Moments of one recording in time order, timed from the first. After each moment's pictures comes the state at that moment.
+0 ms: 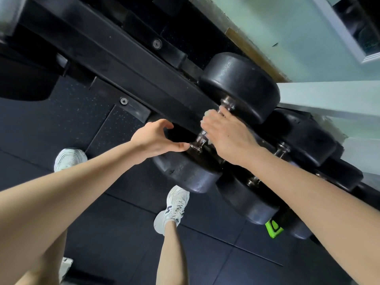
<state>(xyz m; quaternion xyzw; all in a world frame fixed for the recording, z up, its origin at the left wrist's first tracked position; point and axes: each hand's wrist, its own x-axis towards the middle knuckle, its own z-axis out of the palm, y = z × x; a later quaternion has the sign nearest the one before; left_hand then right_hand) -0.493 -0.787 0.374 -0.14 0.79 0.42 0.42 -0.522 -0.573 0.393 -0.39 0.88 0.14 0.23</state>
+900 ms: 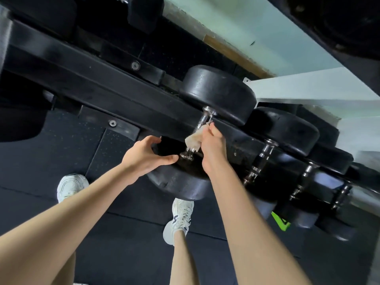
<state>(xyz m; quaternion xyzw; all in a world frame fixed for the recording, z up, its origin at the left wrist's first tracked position) -0.487 -0.789 0.358 -0.14 0.79 0.44 0.41 -0.508 -0.629 0.397 0.51 0.66 -0.54 0.10</state>
